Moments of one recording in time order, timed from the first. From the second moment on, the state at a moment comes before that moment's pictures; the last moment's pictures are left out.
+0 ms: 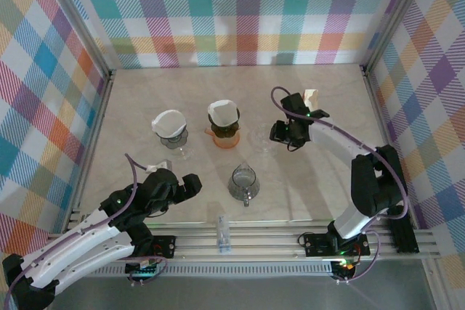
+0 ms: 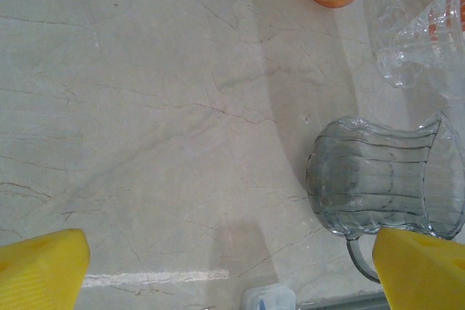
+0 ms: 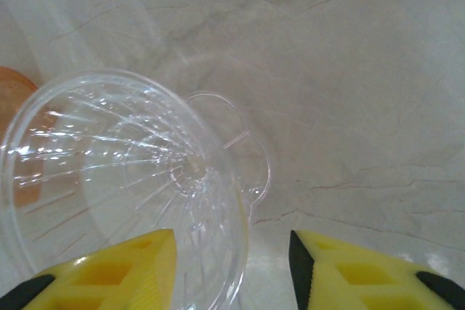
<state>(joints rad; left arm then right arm) -0.84 0.58 0.51 -0.77 -0.18 -1.10 0.41 1.62 1.14 -0.63 -0.06 0.60</state>
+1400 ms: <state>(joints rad) -0.84 0.57 0.49 -0.77 -0.20 -1.11 0.62 1.22 1.14 -0.87 -0.30 0.55</state>
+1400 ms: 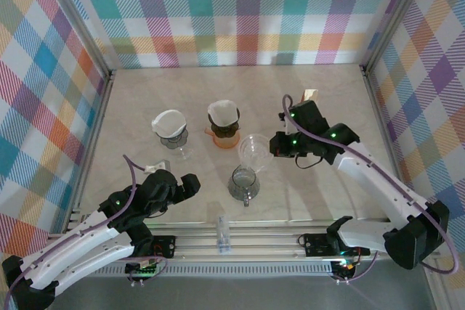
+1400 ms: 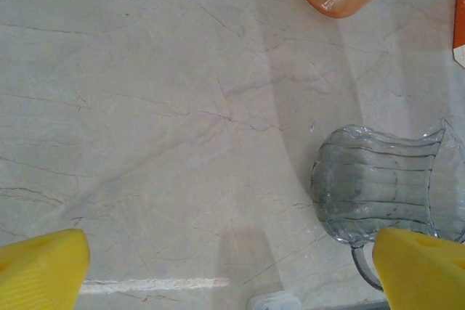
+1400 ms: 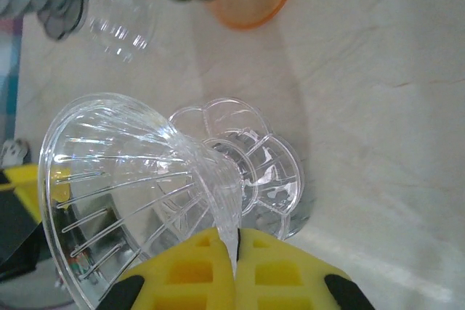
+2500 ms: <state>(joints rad) -0.84 0.56 0.49 -0.79 -0.21 -1.11 0.70 1.31 1.12 -0.87 -0.28 0.60</state>
